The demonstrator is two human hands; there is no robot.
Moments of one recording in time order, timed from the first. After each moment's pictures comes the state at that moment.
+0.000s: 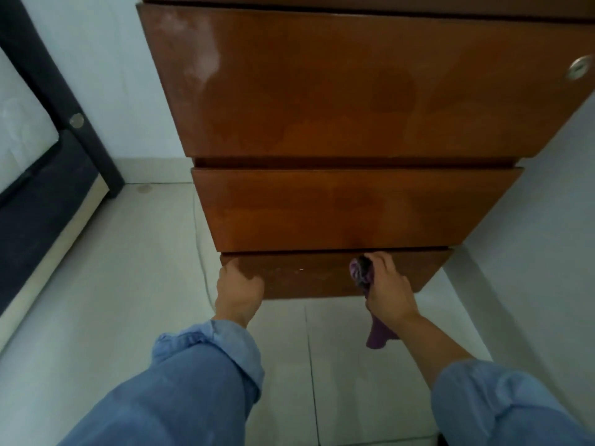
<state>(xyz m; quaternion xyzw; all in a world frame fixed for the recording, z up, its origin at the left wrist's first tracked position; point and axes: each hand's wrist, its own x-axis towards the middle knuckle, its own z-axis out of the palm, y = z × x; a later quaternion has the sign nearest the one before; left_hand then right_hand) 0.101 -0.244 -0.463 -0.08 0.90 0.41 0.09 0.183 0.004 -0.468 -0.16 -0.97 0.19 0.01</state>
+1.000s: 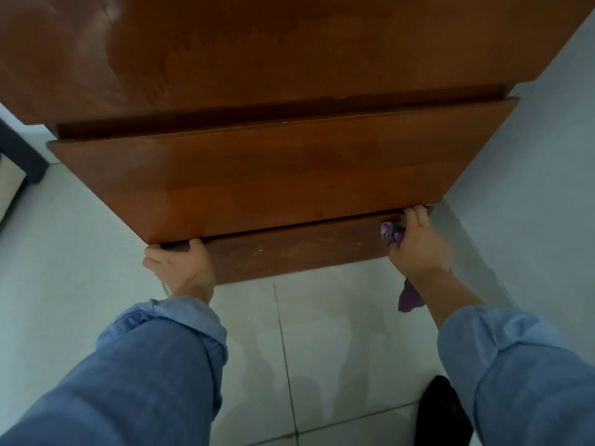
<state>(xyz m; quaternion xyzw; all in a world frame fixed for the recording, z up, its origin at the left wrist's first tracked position) 0.057 -0.201 -0.497 -0.29 0.82 0.49 -0.09 0.179 0.118 -0.503 -0.30 -0.95 0.07 0.04</state>
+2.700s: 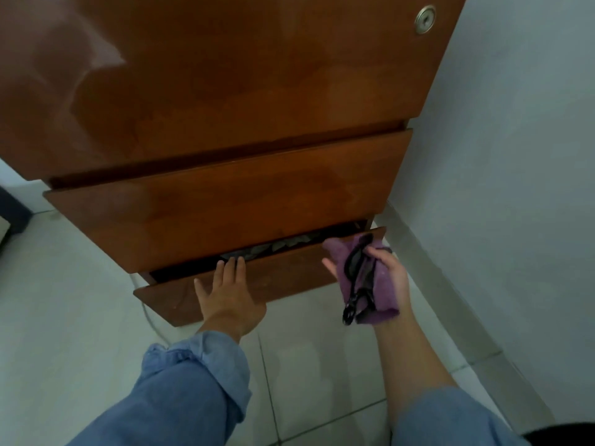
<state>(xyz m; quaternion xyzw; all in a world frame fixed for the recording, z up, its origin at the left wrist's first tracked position) 0.134 -0.142 -0.468 0.17 0.97 0.01 0.16 0.216 0.129 -0.535 -0.30 -0.32 0.89 0.16</state>
